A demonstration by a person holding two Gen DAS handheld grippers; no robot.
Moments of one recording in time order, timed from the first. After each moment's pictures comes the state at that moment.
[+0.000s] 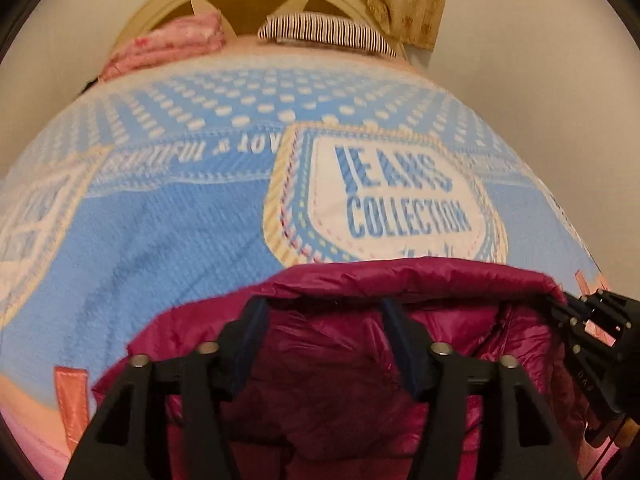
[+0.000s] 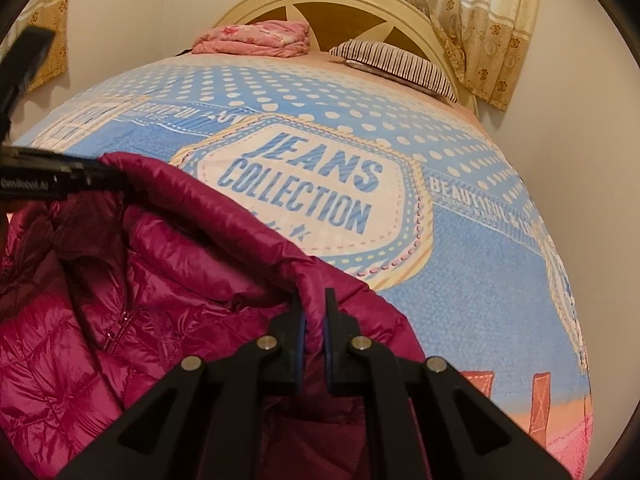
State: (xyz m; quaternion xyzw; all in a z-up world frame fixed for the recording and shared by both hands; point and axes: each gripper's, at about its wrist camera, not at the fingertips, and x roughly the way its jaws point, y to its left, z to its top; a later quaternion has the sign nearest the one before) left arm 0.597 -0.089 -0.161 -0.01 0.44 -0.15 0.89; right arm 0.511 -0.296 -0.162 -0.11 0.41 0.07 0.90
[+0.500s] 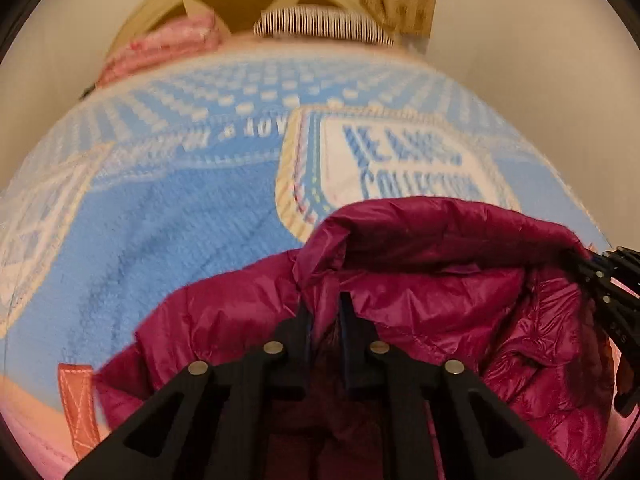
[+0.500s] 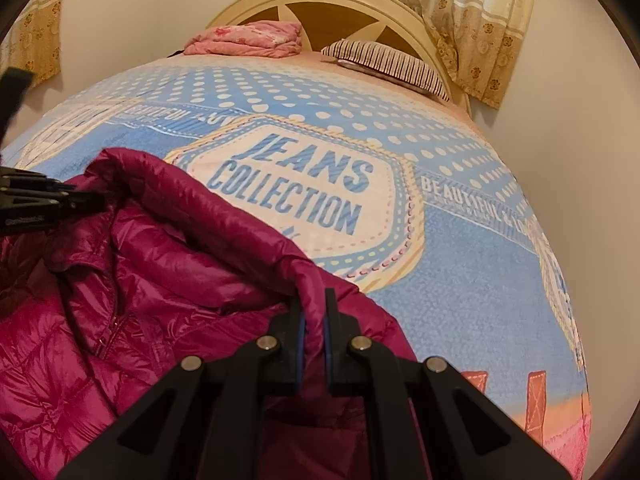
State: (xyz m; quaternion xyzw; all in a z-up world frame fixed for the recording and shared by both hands) left arm 0.584 -0.075 -0.179 0.03 0.43 -0.15 0.89; right arm 0.512 -0.304 -0.161 -0.11 0.40 0.05 0.91
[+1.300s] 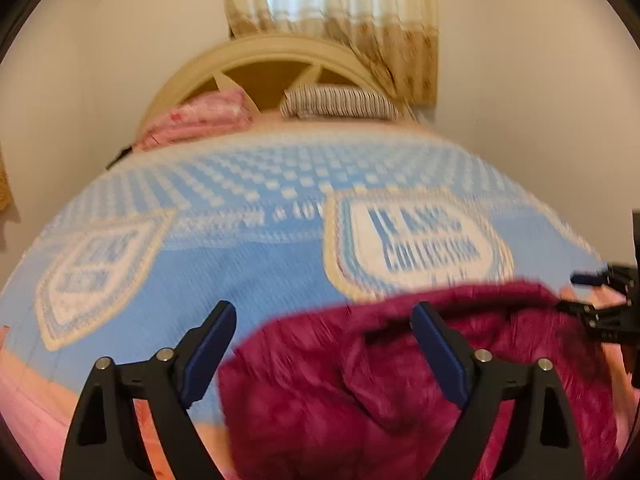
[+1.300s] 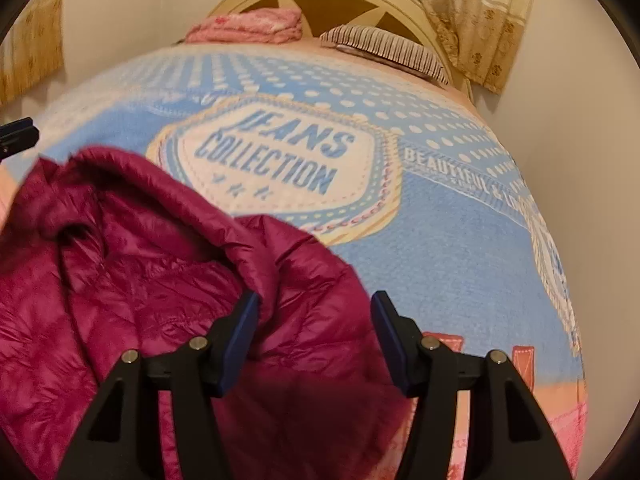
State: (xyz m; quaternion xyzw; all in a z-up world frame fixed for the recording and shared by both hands) left arm 0.531 -0.033 -0.115 0.02 0.30 -0.11 0.95; right arm 0.488 -0.349 -0.160 -0.10 0.42 0.06 0.90
